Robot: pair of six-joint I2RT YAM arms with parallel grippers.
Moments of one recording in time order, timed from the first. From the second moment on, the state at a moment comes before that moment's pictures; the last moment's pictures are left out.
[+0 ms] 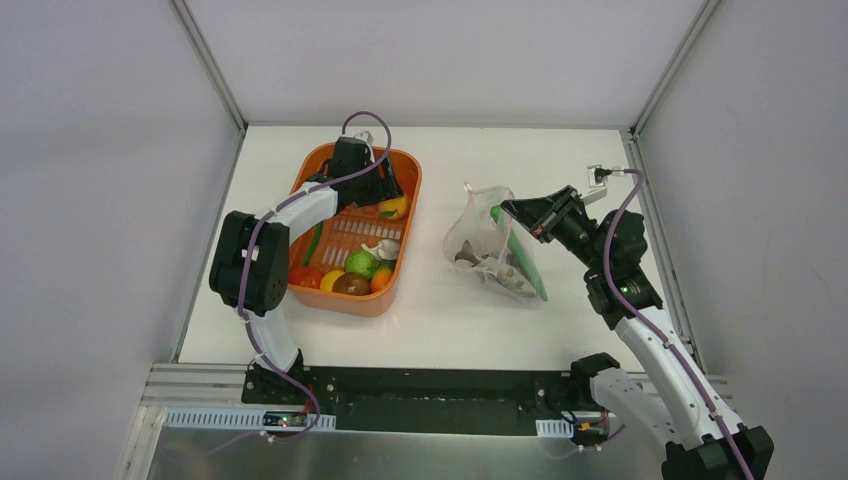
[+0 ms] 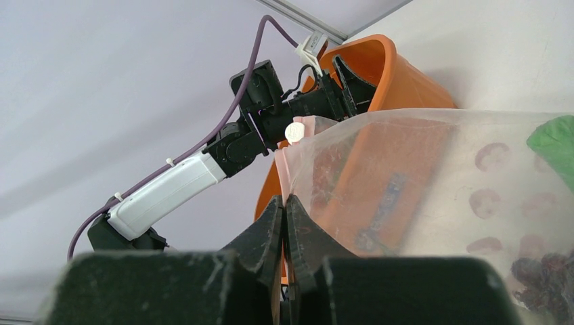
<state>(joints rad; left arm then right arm) -0.32 1.81 1.24 -0.14 0.14 -0.53 0.32 0.79 0.69 0.12 -0.40 1.07</state>
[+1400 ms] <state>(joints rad) -0.57 1.16 1.10 -0.16 0.21 -0.51 0.32 0.82 0.69 0.11 -0.40 1.06</state>
